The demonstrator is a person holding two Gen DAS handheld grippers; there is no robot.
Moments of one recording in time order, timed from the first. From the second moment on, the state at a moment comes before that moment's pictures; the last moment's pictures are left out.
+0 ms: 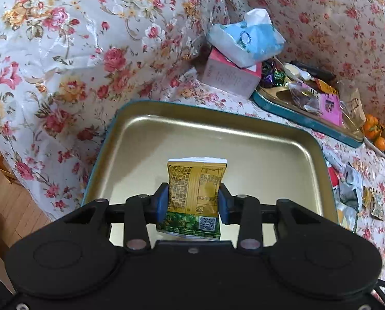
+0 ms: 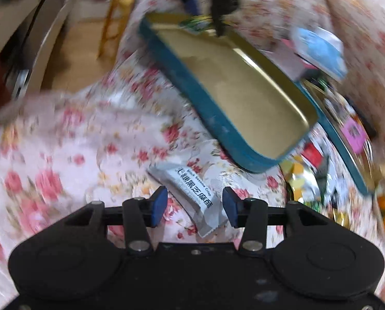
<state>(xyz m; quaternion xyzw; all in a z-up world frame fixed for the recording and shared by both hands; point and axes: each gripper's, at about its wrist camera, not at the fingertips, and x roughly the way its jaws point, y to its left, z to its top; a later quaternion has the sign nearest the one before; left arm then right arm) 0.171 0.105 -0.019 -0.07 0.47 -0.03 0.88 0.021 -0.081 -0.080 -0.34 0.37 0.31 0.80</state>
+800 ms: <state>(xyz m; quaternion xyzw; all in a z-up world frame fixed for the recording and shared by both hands) 0.121 0.071 -0.006 -0.04 0.46 -0.04 0.89 0.030 -0.157 -0.049 0.11 0.45 0.23 0.86</state>
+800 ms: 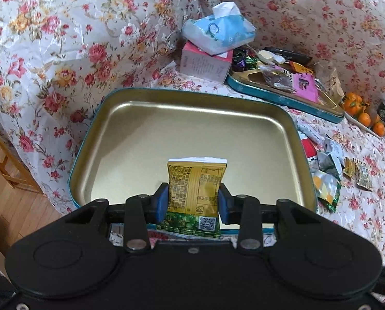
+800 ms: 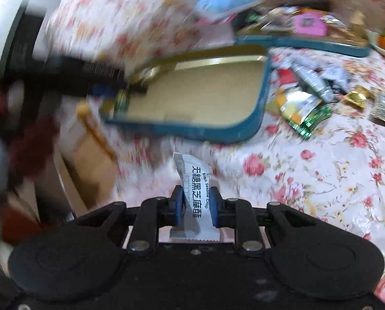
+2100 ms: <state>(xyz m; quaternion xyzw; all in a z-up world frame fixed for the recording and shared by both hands) 0.168 0.077 -0.022 -0.01 0.43 0.04 0.90 0.151 -0.076 -0.028 0.07 0.39 0.12 0.91</state>
